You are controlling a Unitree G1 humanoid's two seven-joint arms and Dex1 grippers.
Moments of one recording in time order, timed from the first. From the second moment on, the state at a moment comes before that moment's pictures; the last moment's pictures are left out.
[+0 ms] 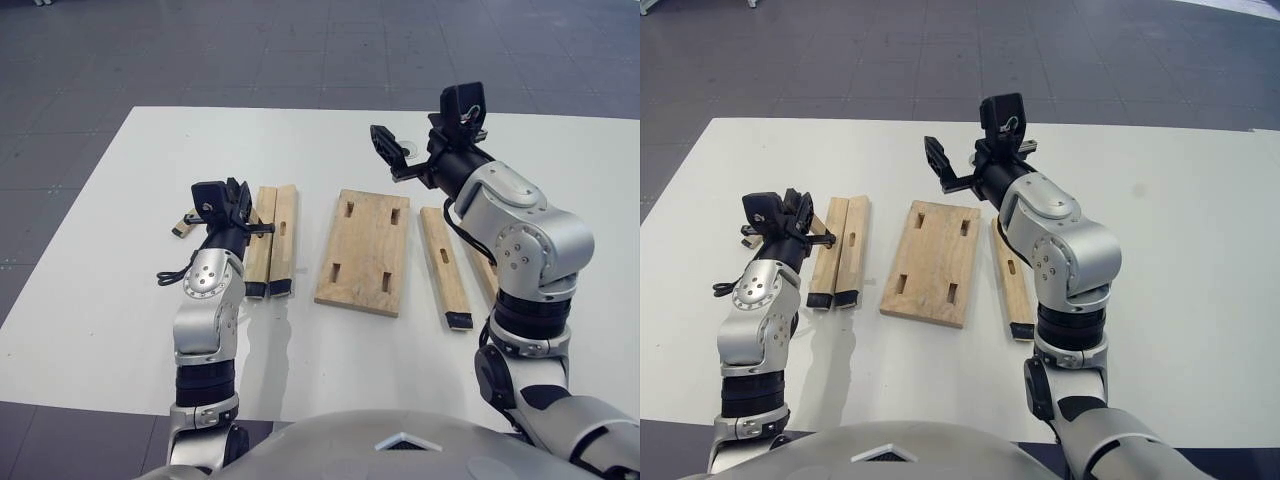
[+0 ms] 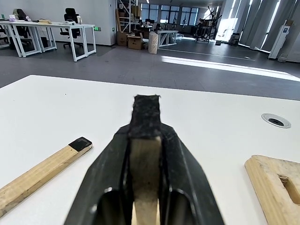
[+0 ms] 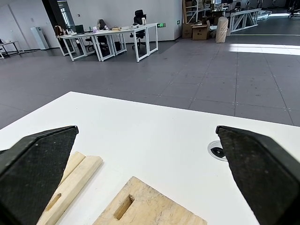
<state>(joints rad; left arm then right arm) -0.03 0.14 0.11 -0.23 -0.19 0.40 -0.01 -0.53 -0.09 -0.01 -0.38 0.37 1.03 0.07</state>
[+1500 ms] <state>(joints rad) -0.38 0.24 0.20 -0.44 -0.15 0.81 0.01 -0.55 -0.08 0.00 -0.38 0.35 1.03 0.08</state>
